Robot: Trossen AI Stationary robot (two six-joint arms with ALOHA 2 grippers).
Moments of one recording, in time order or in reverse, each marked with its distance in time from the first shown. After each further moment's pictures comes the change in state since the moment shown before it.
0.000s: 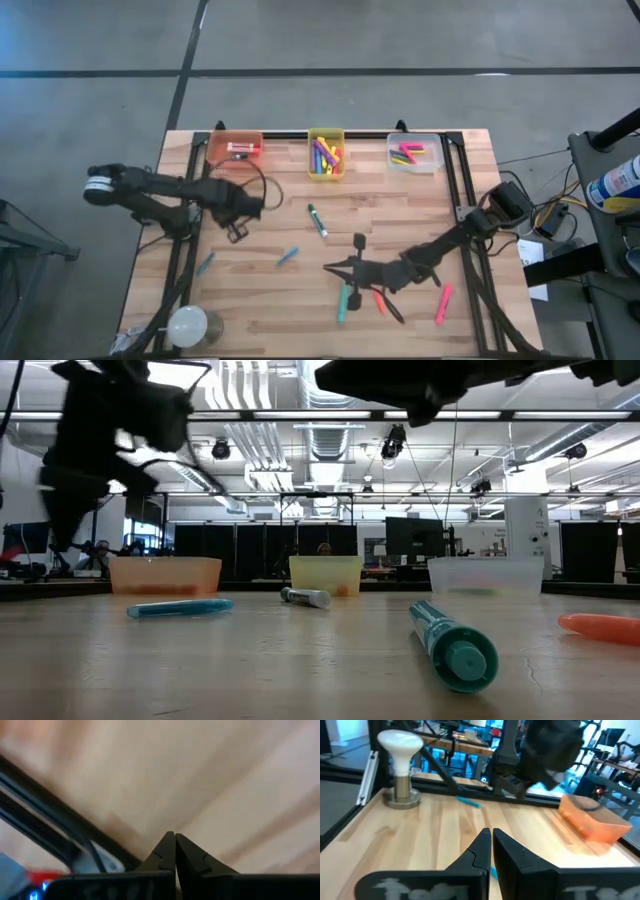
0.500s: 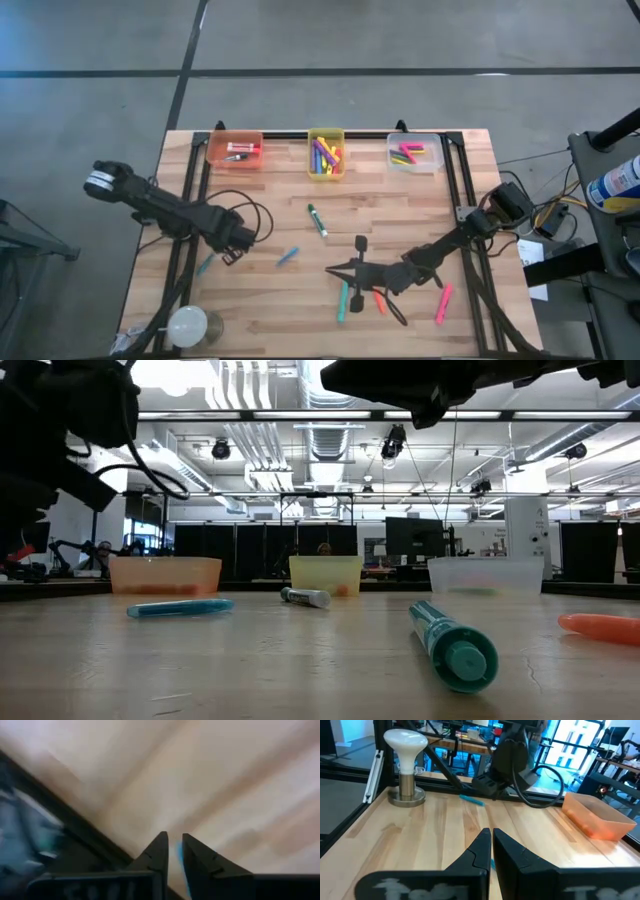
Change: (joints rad) left arm -0.325 0.000 -0.116 0.085 0.154 -0.405; right arm 0.019 0.000 -0.018 0.012 0.003 0.013
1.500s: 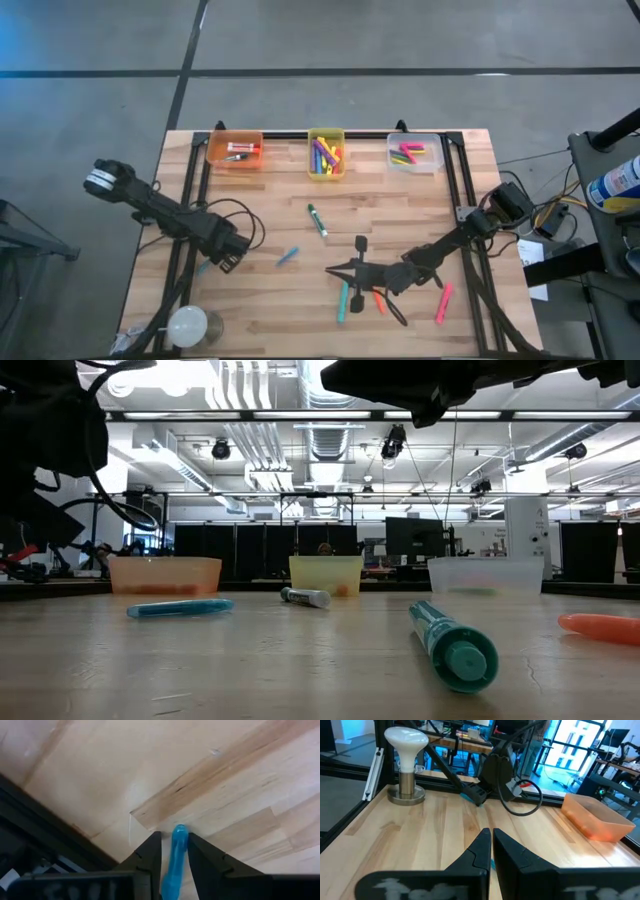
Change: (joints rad) left arm -0.084 0.010 -0.179 0.223 0.203 -0.193; right arm 0.000 0.000 0.000 -0.003 0.000 -0.014
